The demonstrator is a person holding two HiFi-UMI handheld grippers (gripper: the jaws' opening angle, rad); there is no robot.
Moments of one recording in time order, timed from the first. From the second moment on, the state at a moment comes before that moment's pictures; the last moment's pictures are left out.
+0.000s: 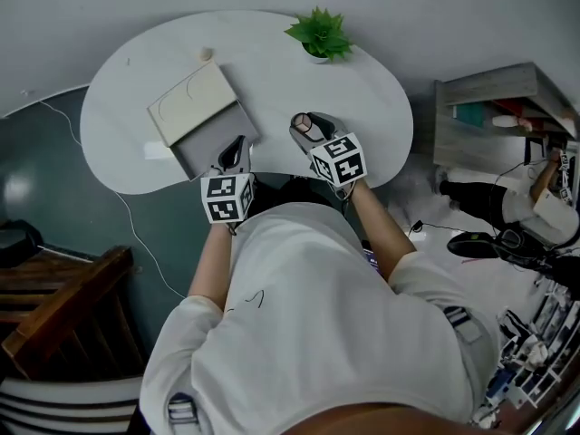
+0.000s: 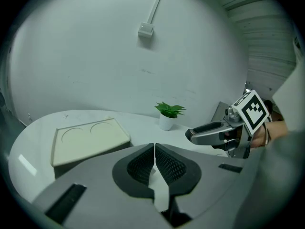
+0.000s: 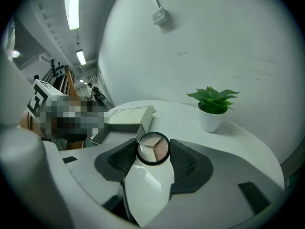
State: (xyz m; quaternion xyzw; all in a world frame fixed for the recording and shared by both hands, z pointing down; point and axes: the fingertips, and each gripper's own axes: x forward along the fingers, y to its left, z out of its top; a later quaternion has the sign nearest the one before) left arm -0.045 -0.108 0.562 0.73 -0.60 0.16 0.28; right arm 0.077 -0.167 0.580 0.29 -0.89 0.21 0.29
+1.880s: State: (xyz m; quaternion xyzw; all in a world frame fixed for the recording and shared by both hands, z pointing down) left arm -0.212 -0.045 0.589 0.63 -0.70 0.11 0.33; right arm -0.123 -0.125 0.596 0.11 -0.91 0.17 0.37
